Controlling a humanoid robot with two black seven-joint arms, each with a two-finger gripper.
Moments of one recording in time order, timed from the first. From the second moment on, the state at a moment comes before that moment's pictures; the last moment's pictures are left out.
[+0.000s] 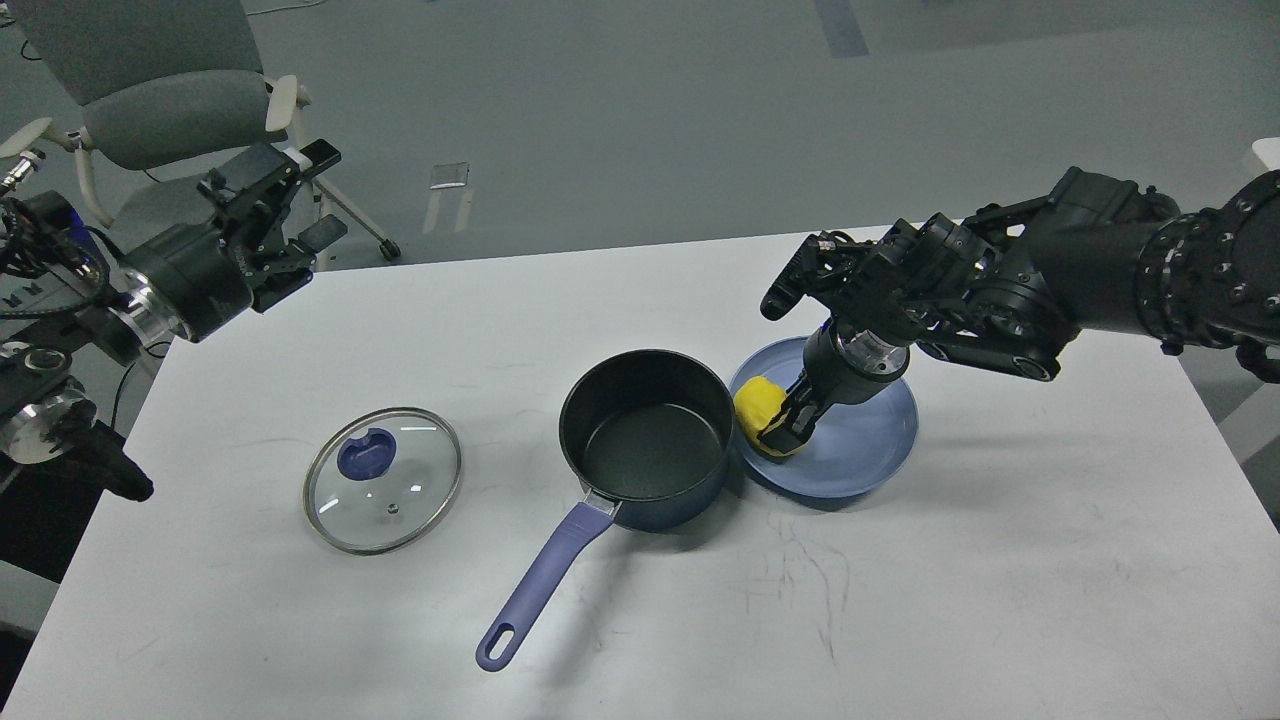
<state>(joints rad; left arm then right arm) -0.90 0.83 -0.36 -1.04 0.58 -0.37 -0.49 1.44 -0.07 -0.76 0.76 -1.24 0.39 0.49</state>
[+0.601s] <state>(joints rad) -0.91 0.83 -0.36 -1.04 0.58 -0.37 -0.49 1.48 -0.14 -0.76 0.80 -1.23 0.40 0.49</state>
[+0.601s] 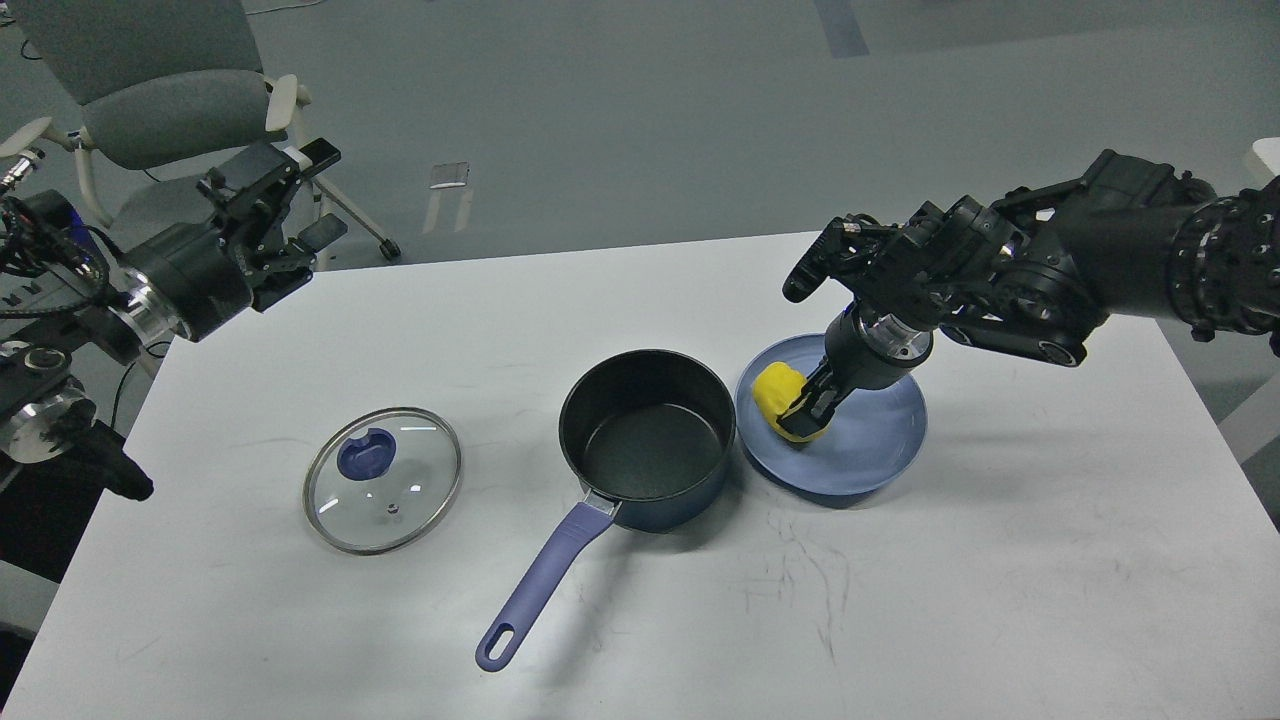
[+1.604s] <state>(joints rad) -0.93 0.83 -0.36 -1.04 0.58 -0.39 -0.49 1.69 -0.08 -0.62 0.99 -1.14 0.45 0.49</state>
